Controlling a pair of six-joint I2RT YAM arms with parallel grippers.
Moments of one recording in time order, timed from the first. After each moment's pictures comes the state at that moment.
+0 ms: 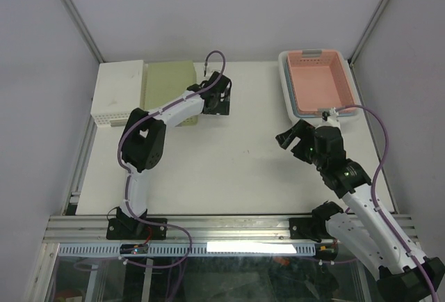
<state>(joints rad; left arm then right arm) -0.61 2.08 1.67 -0.55 -0.38 -0.44 0.42 0.68 0.64 -0.51 0.09 0.81</state>
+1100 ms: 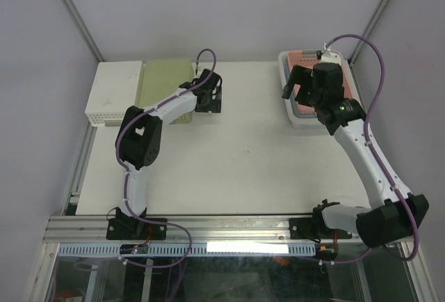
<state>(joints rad) -0.53 2.10 1.65 -0.54 -0.36 -0.40 0.31 1.18 1.25 -0.57 0.21 0.40</state>
